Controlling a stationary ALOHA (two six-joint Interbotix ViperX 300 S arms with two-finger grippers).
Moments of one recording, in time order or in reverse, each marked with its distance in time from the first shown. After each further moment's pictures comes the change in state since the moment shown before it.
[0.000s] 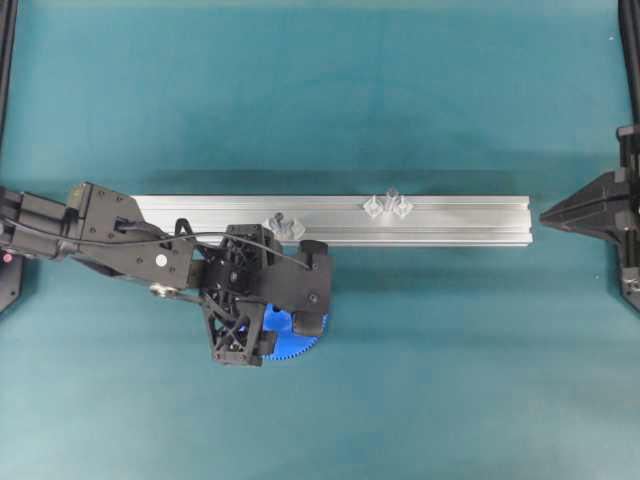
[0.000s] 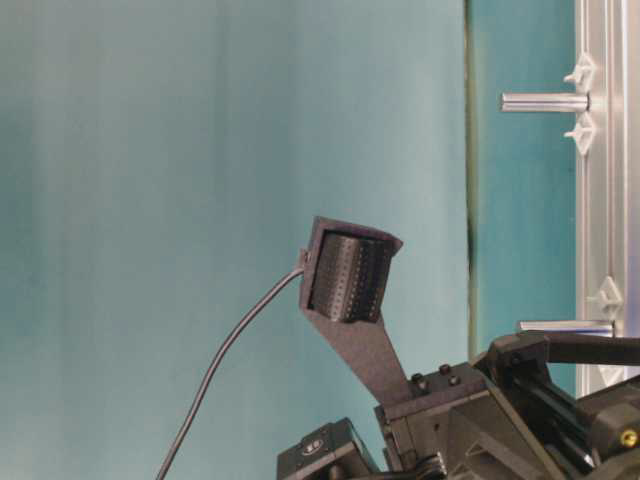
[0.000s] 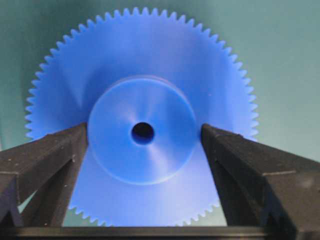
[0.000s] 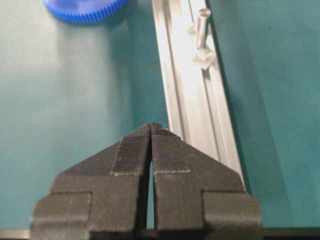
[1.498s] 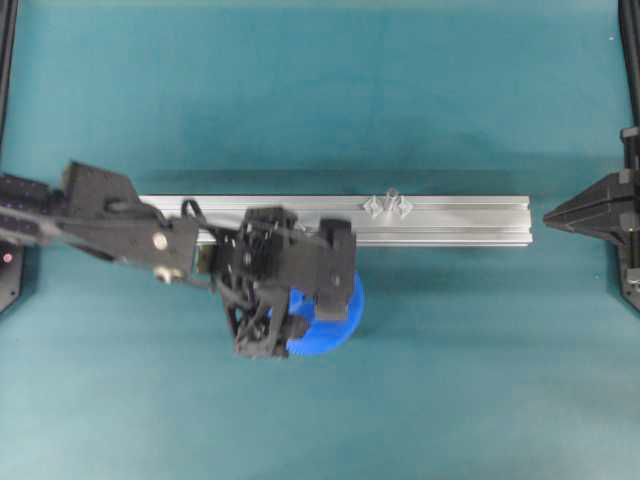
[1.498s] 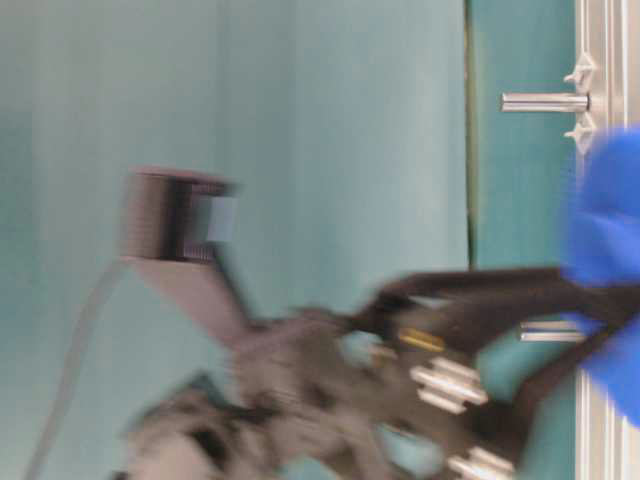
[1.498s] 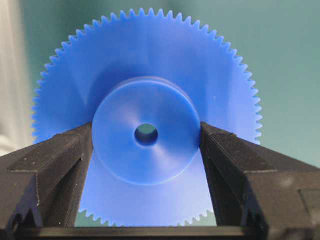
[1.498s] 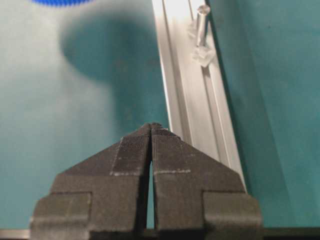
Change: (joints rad) left arm 0.038 -0.089 -0.138 0.000 0.078 0.014; right arm 0.000 -0.035 0.021 0.000 -0.002 0.002
